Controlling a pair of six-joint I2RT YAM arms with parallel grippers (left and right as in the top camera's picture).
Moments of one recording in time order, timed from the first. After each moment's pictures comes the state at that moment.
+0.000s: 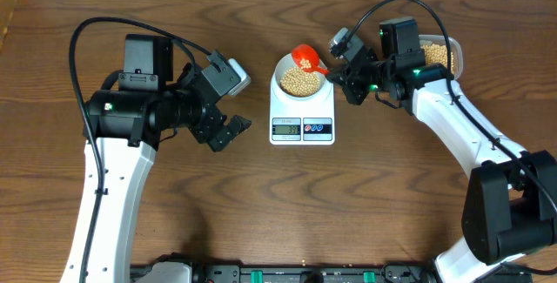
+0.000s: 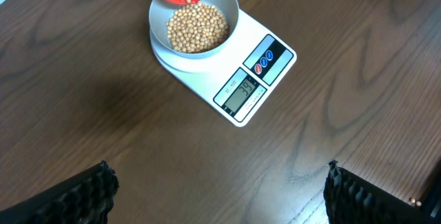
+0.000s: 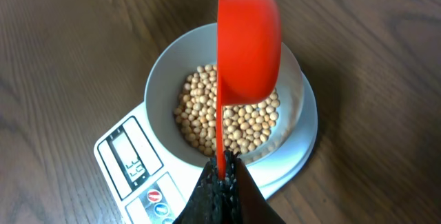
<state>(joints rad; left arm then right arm) -0.09 1.33 1.38 -1.12 0.50 0.72 0.27 1.78 1.25 -0.34 -0.60 -0.40</state>
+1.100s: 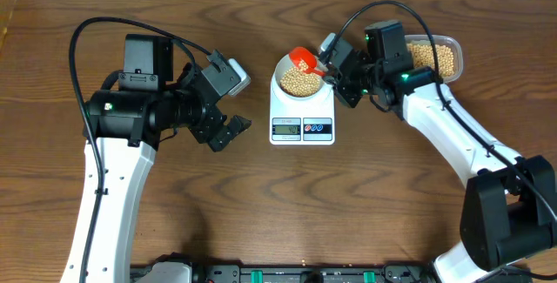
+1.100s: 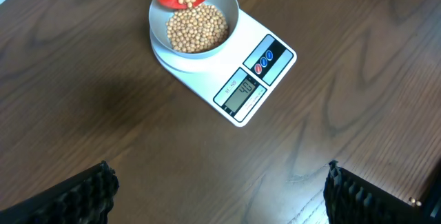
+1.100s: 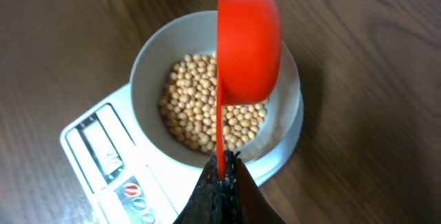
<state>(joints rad) -0.09 1.33 1.38 -1.12 0.50 0.72 0.34 1.76 1.25 -0.36 -0.42 -0.48</state>
